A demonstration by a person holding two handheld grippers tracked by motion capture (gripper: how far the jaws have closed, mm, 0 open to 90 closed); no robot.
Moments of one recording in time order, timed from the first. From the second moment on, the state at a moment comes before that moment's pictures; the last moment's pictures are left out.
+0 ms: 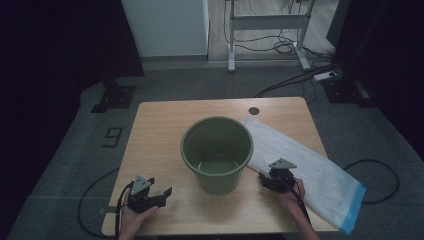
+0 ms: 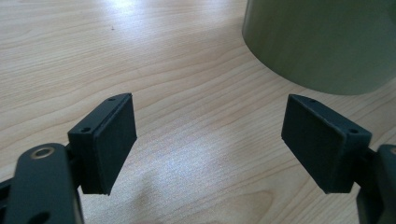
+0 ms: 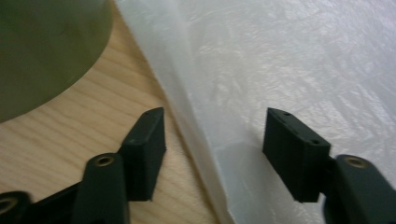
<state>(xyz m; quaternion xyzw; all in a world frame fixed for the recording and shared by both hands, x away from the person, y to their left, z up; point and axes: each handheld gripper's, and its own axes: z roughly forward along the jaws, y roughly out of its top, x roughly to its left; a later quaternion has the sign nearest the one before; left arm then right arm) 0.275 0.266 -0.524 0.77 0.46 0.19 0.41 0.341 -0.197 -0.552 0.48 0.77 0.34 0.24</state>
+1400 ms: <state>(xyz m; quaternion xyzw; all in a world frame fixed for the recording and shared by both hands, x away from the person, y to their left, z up) 0.274 0.264 -0.527 0.76 0.48 0.21 0.38 0.313 -0.285 -0.478 0.51 0.54 0.63 0.22</state>
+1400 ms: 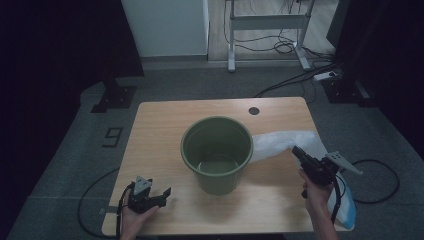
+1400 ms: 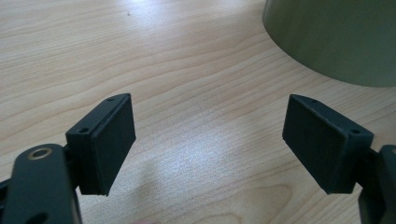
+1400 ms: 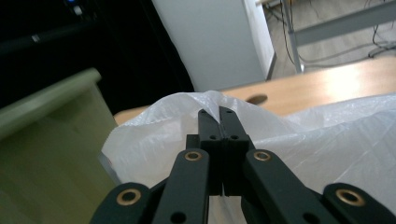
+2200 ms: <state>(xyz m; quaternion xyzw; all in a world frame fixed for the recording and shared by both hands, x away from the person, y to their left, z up) 0.273 0.271 -0.525 0.76 0.48 0.21 0.39 0.285 -0.269 -0.359 0.44 0.49 0.69 0.29</state>
